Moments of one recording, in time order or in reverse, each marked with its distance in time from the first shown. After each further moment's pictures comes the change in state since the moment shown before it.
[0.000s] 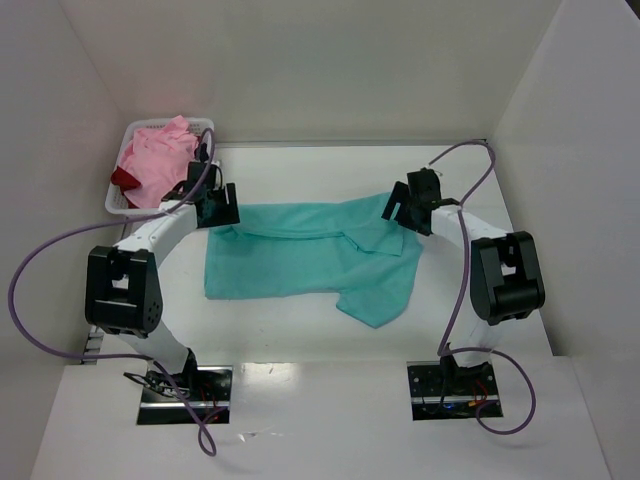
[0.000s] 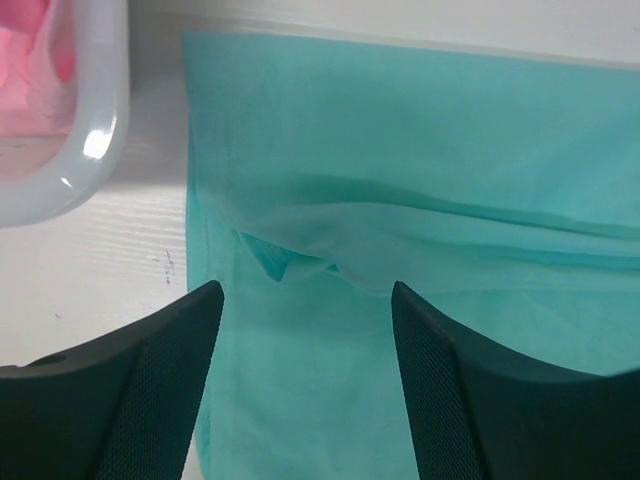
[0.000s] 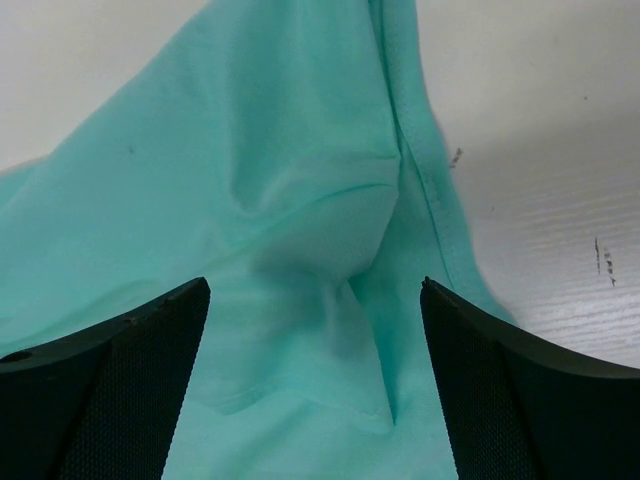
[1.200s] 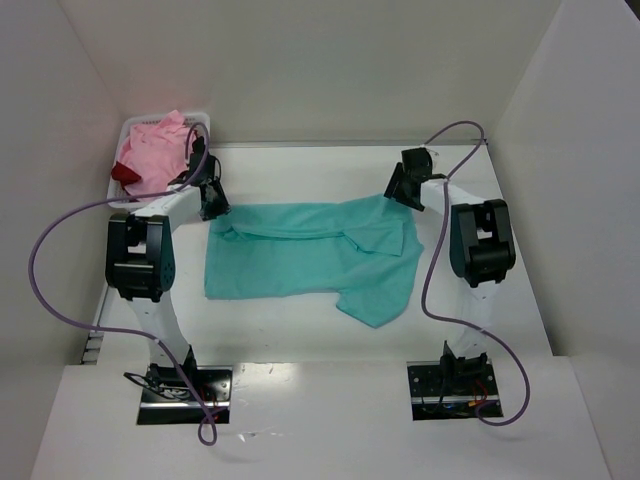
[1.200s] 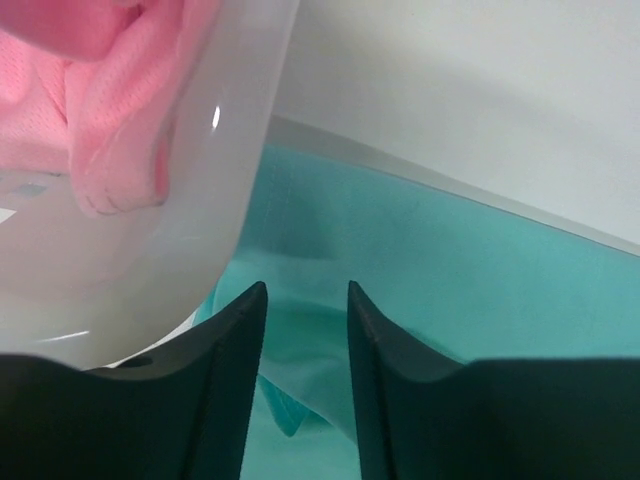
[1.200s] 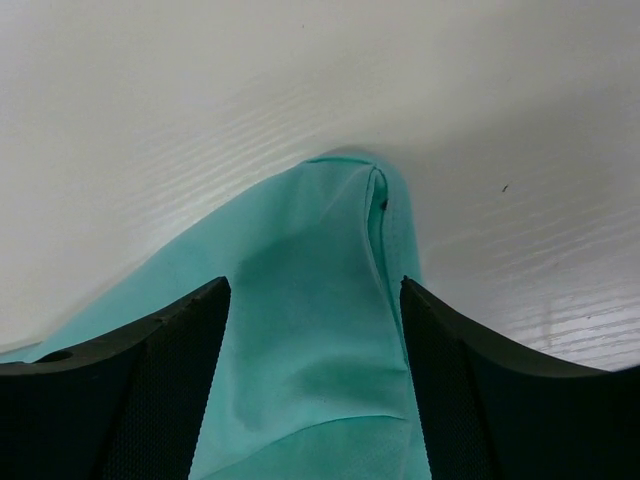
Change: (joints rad) left arm 0.071 0.285 0.192 0.032 -0.060 -0.187; right arm -0.031 0.339 0.357 -0.008 0.073 -0.042
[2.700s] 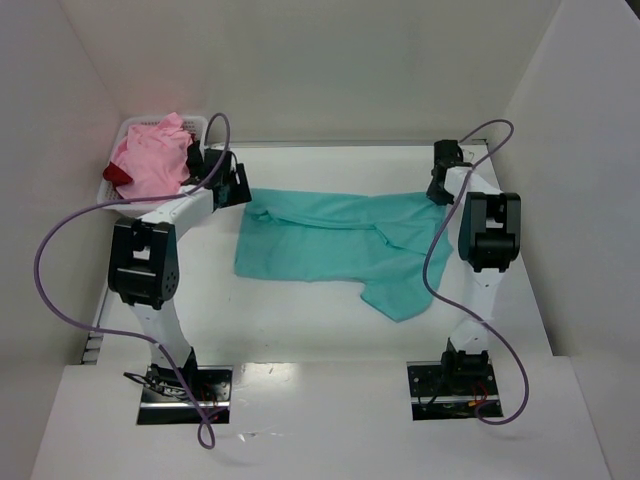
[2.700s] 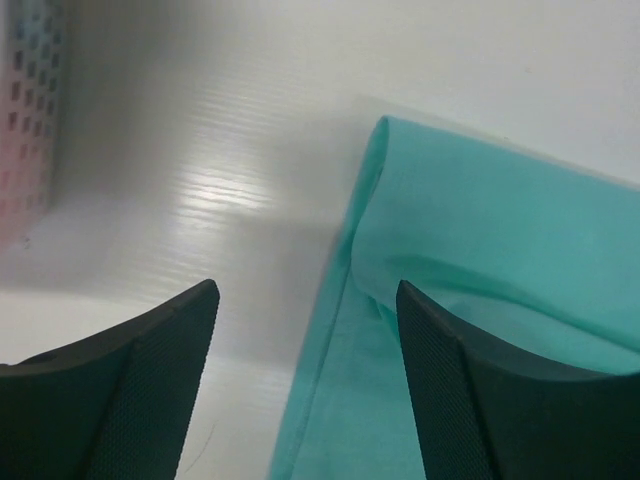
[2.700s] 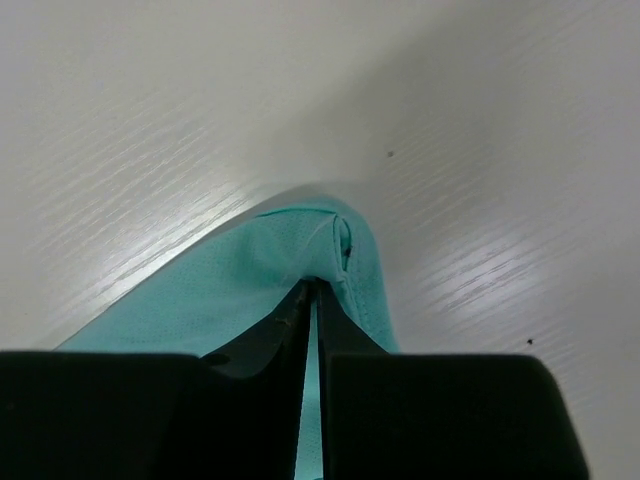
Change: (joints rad) left arm -0.103 -0.055 -0.010 0.119 -0.072 0.086; right arm -0.171 0.160 0.230 -0.218 0.133 -0.087
